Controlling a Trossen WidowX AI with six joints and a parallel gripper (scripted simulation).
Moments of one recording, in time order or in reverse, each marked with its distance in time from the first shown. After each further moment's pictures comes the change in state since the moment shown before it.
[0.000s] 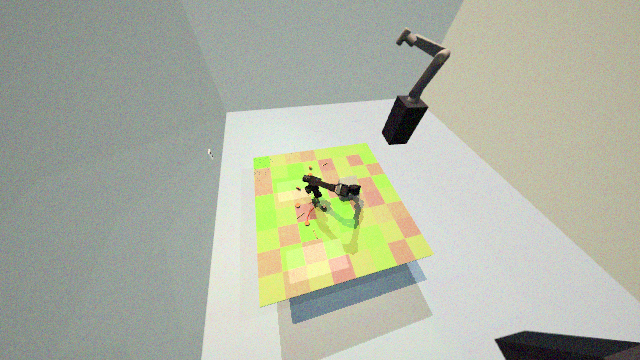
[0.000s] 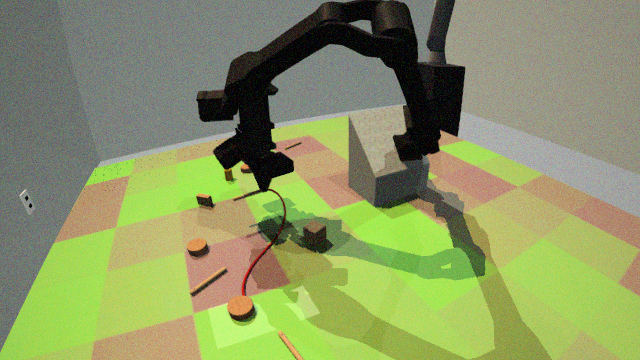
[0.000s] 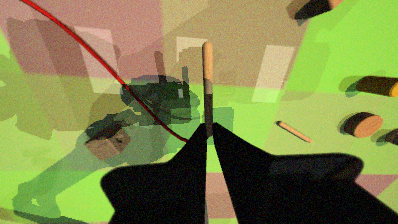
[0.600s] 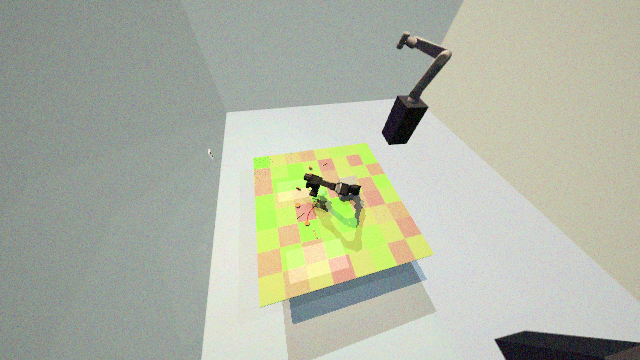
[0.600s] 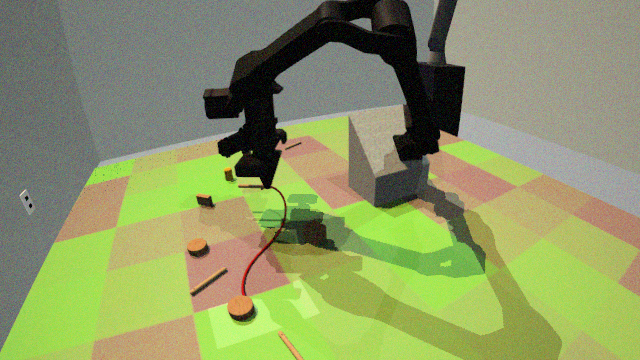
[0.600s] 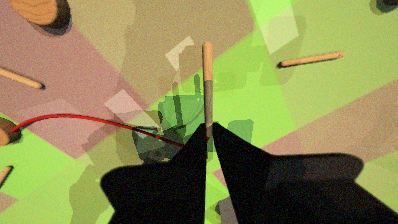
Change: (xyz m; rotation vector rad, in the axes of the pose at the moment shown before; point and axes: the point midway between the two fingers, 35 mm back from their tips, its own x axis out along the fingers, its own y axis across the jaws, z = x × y) arm 0.000 -0.008 -0.014 0.666 0.002 -0.003
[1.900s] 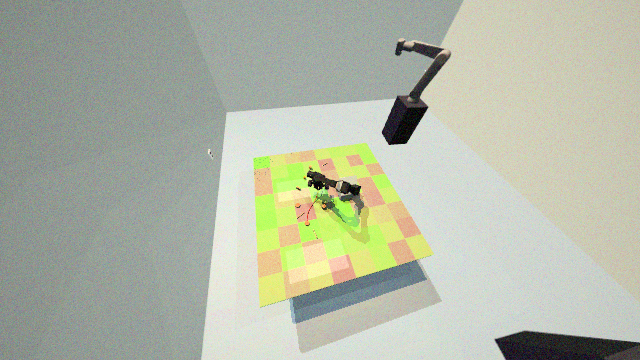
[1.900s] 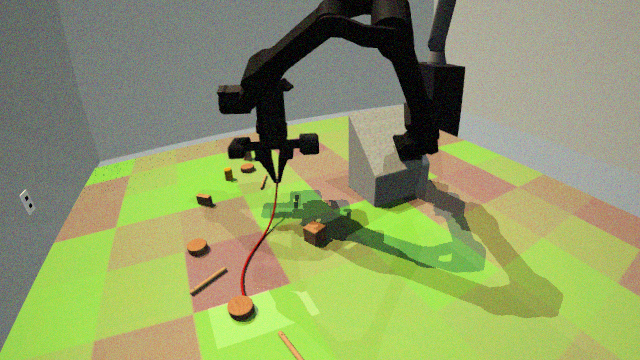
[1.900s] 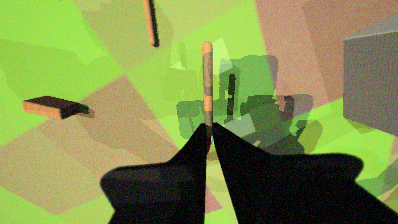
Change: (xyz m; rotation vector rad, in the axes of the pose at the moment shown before) arm 0.002 -0.029 -0.014 1.443 0.009 0.006
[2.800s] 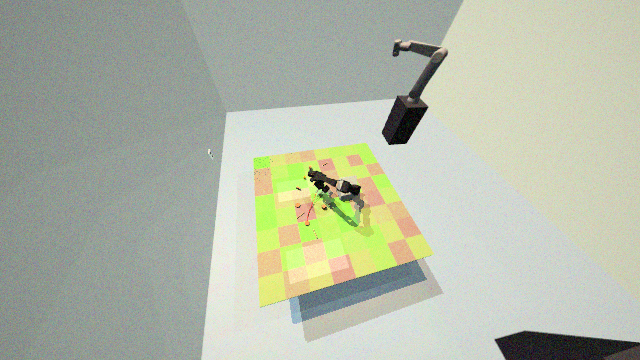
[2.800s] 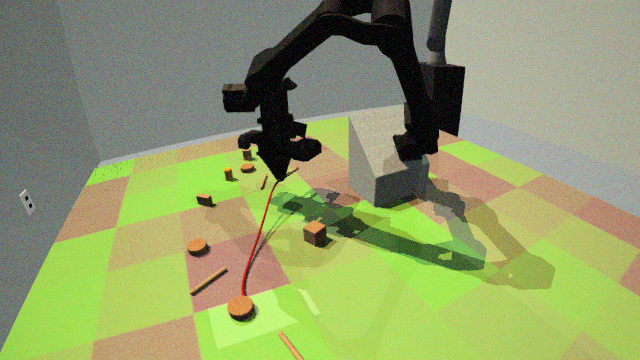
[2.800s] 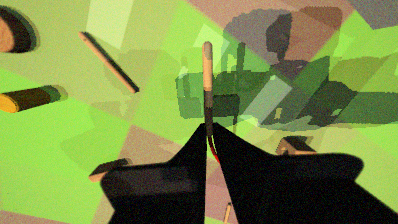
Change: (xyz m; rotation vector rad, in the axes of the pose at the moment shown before) arm 0.000 -0.006 0.008 0.579 0.008 0.000
